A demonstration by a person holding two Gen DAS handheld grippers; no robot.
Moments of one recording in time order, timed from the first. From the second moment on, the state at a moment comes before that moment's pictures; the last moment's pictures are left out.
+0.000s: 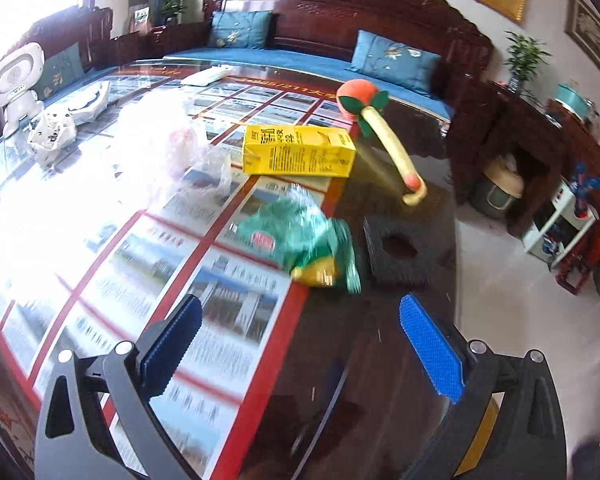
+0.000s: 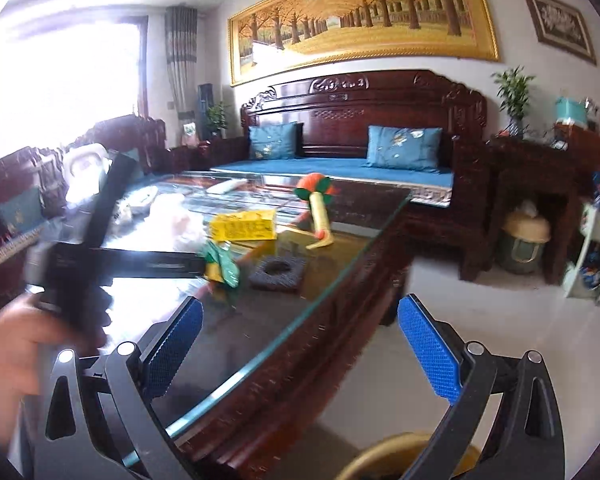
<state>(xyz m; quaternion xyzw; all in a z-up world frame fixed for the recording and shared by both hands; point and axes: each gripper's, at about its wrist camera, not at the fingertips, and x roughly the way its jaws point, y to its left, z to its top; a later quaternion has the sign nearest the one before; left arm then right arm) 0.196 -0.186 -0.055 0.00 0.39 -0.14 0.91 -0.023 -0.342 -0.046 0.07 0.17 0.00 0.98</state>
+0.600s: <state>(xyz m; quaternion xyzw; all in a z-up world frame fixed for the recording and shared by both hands) 0.273 -0.197 -0.076 0.01 0.43 -0.14 0.89 0.046 -0.344 -0.060 0.07 0.22 0.04 0.97</state>
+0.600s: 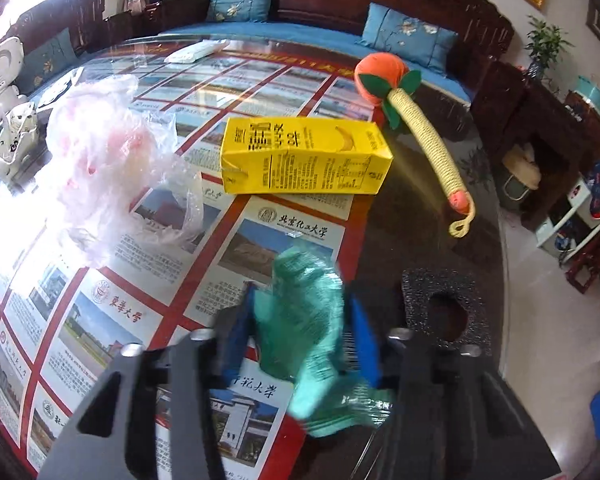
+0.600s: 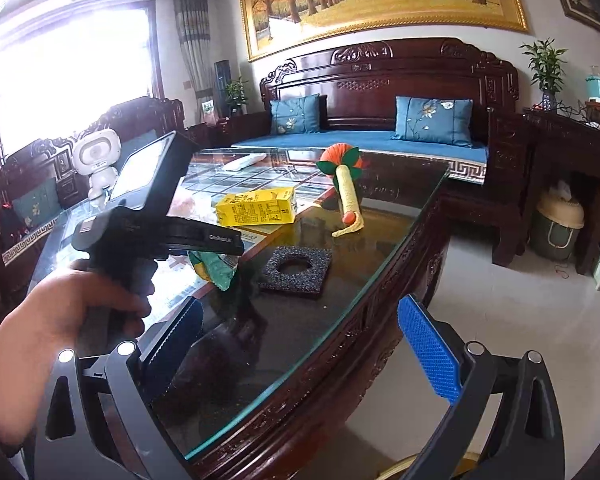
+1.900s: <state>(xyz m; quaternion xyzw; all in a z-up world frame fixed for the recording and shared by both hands) 0.227 -0.156 -0.049 -0.01 0.38 -0.22 0.90 0.191 -0.312 -0.088 0.00 0.38 0.04 0.92</state>
